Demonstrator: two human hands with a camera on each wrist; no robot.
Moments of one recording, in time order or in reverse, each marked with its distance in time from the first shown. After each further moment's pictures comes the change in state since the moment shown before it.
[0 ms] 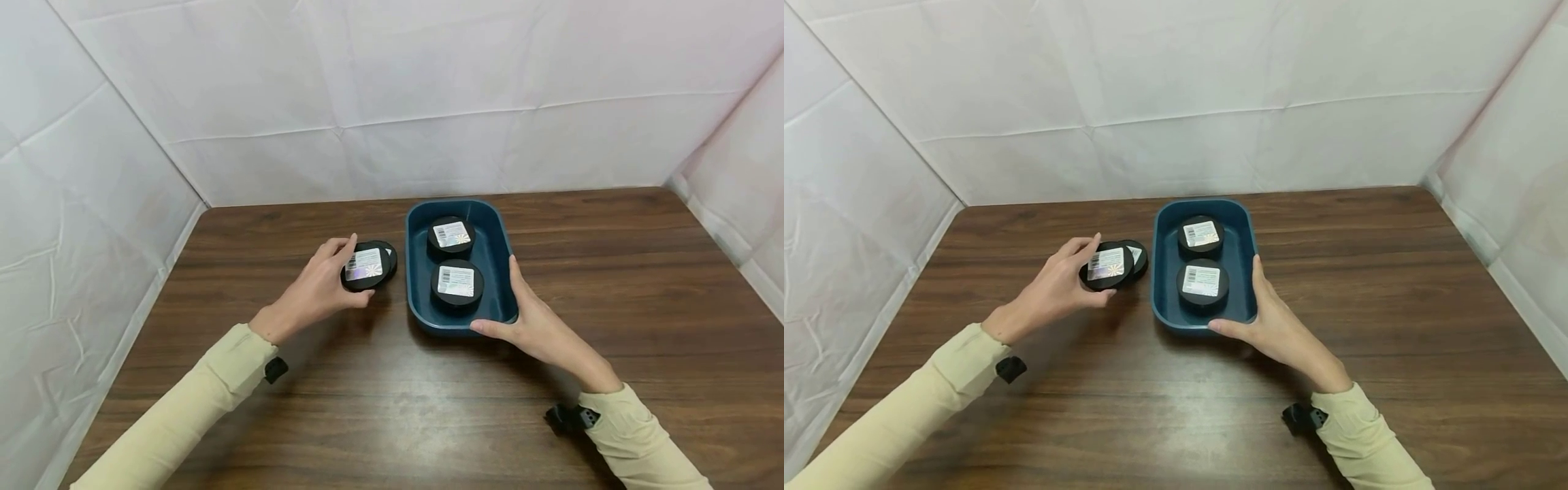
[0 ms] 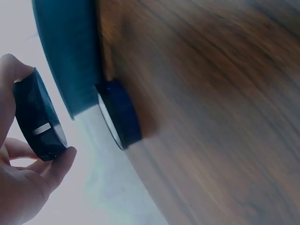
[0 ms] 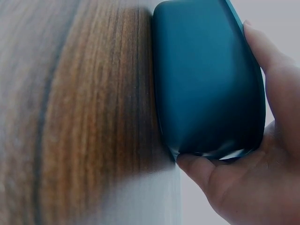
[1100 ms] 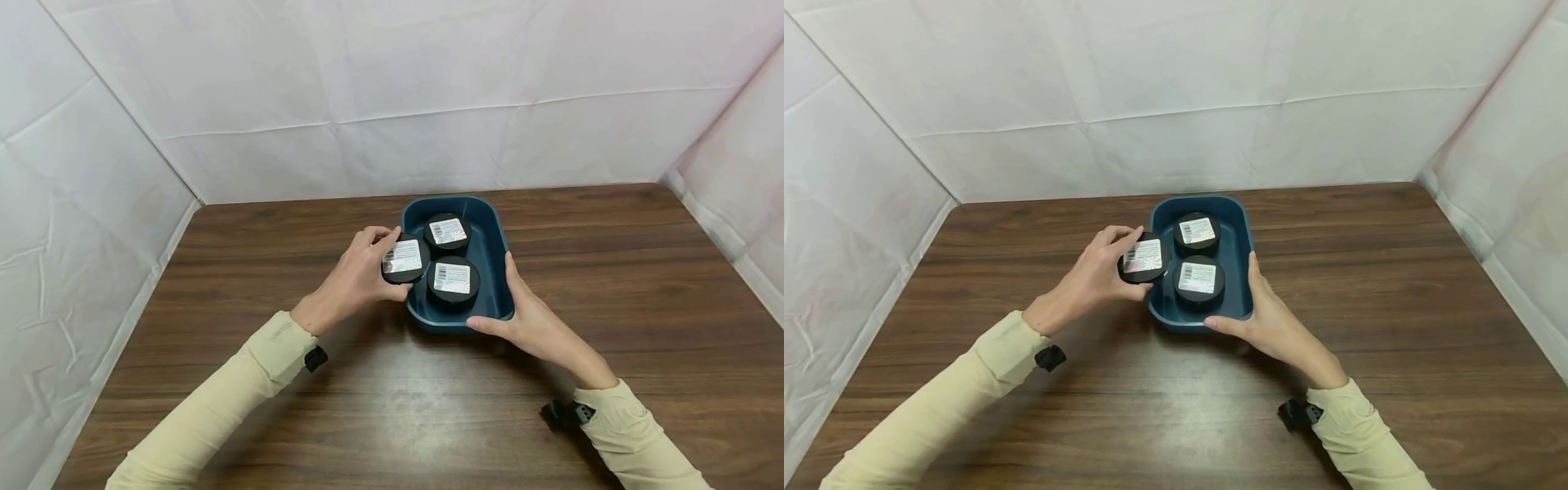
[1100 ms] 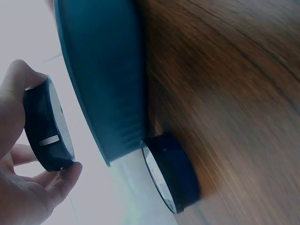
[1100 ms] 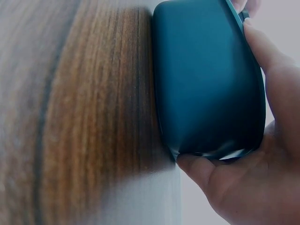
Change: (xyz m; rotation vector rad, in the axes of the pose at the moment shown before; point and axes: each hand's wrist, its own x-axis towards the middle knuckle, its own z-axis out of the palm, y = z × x) left_hand 0.029 0.043 0.020 -0.041 0.055 0.123; right_hand 0.000 -0.001 0.000 0.002 0.003 -0.001
